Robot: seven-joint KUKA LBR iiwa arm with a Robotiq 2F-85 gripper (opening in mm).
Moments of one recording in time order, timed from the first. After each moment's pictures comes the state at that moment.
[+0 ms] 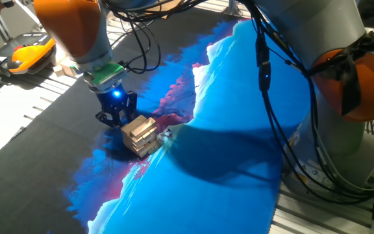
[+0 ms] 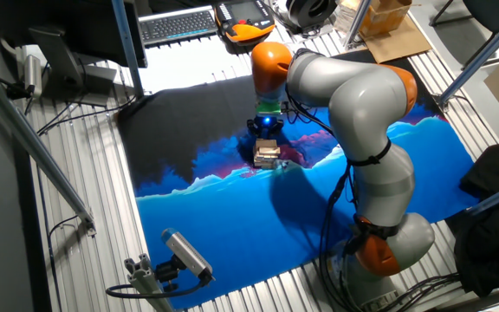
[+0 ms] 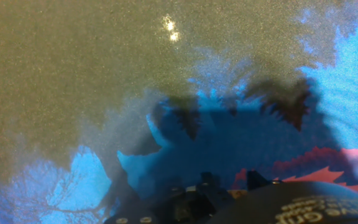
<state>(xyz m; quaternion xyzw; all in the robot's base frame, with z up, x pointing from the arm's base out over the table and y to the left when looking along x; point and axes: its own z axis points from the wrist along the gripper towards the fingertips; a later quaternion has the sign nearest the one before) 0.550 0.125 0.049 -0.16 -0.98 0.02 0.07</state>
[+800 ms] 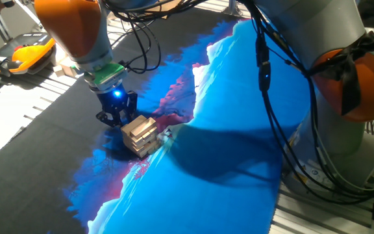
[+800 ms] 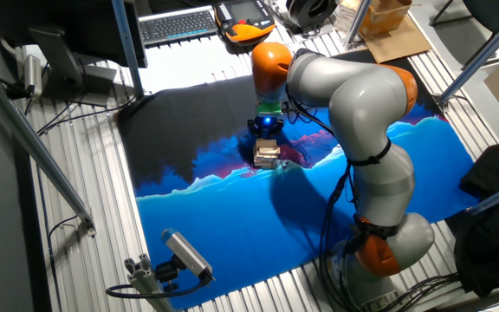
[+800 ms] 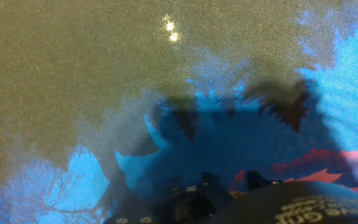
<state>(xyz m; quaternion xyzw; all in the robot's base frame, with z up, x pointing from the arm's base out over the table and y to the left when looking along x) 0.551 0.123 0.049 -0.16 -0.98 0.02 0.07</state>
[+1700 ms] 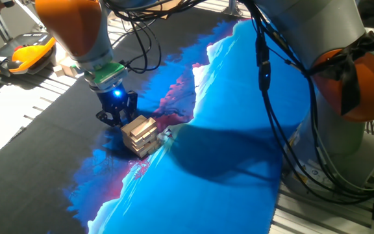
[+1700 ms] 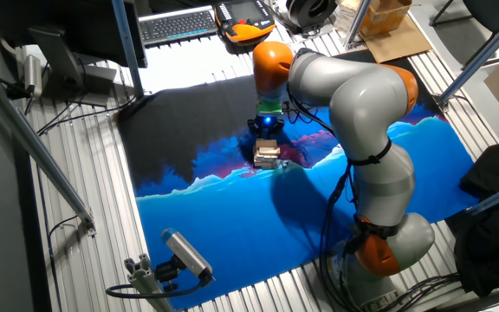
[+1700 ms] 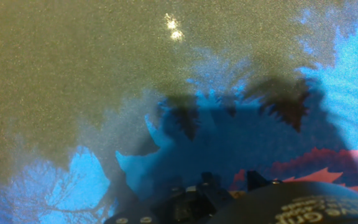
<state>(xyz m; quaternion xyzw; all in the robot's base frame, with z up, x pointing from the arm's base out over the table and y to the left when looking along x) 0.551 0.123 0.050 -0.17 -0.98 0.02 0.07</state>
